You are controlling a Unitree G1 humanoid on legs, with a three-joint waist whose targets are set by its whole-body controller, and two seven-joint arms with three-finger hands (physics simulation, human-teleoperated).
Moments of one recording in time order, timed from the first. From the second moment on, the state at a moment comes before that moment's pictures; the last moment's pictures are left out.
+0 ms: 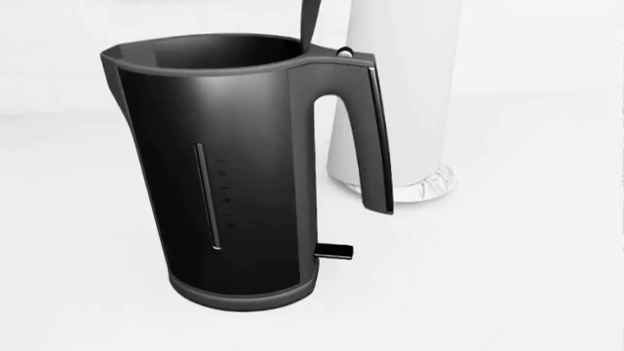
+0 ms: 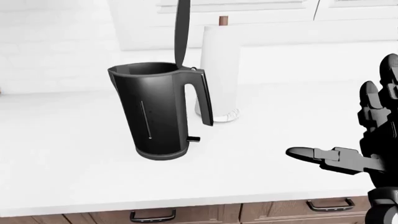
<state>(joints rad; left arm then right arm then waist) -0.13 0.56 0.90 -0.70 -0.76 0.74 0.24 -0.11 -0.35 -0.78 -1.02 0.10 0.94 0.30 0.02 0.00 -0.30</state>
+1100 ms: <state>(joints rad) -0.12 0.57 0.92 -0.68 -0.76 0.75 0.23 -0.30 -0.83 -0.67 -0.83 -0.54 0.91 1.20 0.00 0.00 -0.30</state>
